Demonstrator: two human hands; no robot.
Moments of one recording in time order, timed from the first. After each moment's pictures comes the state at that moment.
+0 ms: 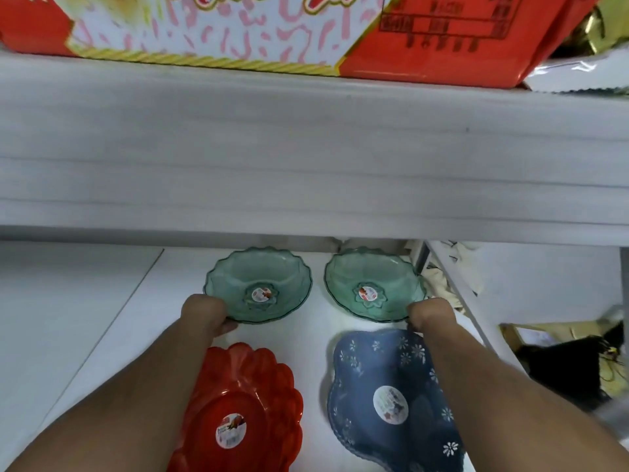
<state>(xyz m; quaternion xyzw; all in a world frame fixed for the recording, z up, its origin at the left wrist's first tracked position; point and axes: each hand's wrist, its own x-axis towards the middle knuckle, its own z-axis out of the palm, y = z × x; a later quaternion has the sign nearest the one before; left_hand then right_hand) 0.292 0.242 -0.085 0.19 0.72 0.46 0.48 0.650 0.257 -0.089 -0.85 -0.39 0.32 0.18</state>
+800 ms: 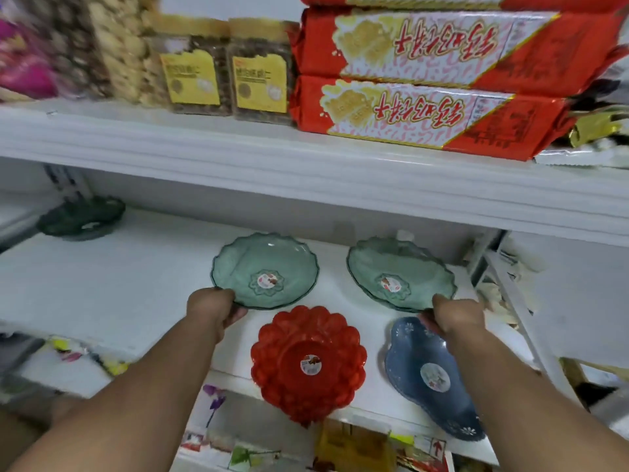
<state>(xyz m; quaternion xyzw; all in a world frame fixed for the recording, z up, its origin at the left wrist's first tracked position) 0.194 0.072 -0.018 0.12 0.68 0.58 0.44 0.562 0.149 -0.009 -0.73 -0.30 0.45 0.41</state>
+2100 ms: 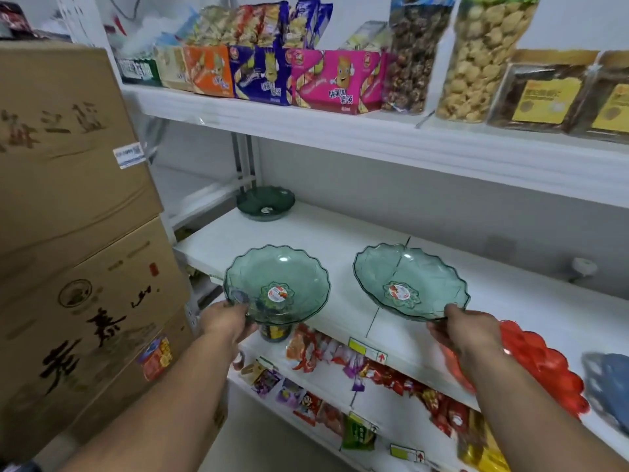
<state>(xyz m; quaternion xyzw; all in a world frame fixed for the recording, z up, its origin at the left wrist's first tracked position) -0.113 -0.156 -0.030 -0.02 0.69 0.65 0.32 0.215 -0.015 0.010 -0.63 -0.36 0.54 0.42</state>
